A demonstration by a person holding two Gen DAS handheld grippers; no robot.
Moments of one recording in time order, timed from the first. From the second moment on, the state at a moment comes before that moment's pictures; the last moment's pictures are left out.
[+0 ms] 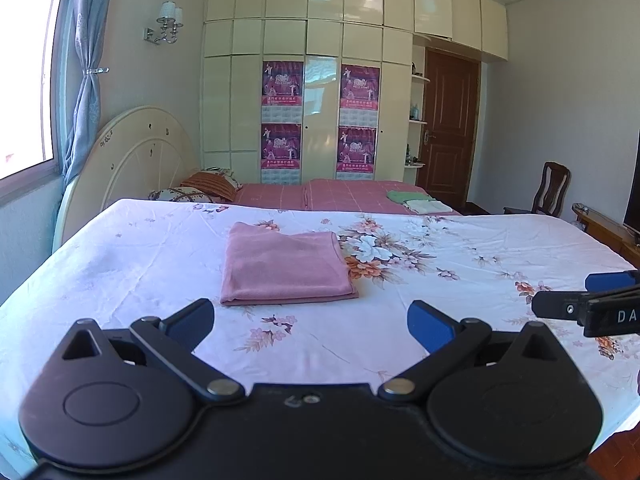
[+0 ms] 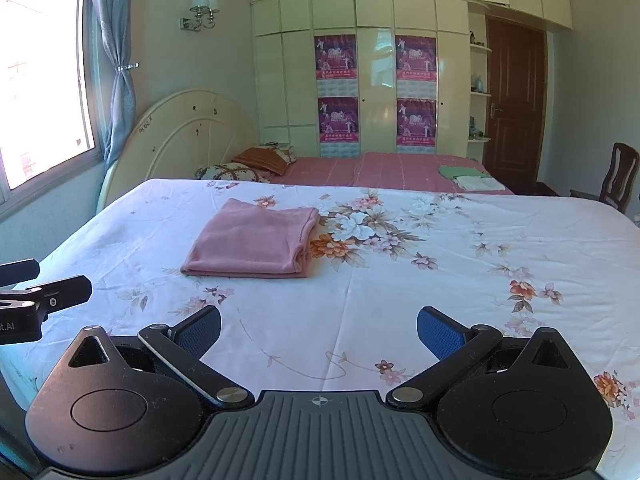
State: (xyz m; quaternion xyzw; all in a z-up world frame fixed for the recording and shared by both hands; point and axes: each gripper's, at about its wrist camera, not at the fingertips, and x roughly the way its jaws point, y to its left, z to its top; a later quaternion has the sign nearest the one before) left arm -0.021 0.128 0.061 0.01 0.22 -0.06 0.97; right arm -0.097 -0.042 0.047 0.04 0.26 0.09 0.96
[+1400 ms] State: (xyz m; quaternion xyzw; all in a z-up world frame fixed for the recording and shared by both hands) left arm -0.020 0.134 0.056 0.01 0.22 -0.06 0.97; right arm -0.089 -0.037 0.044 0.04 0.26 0.09 0.96
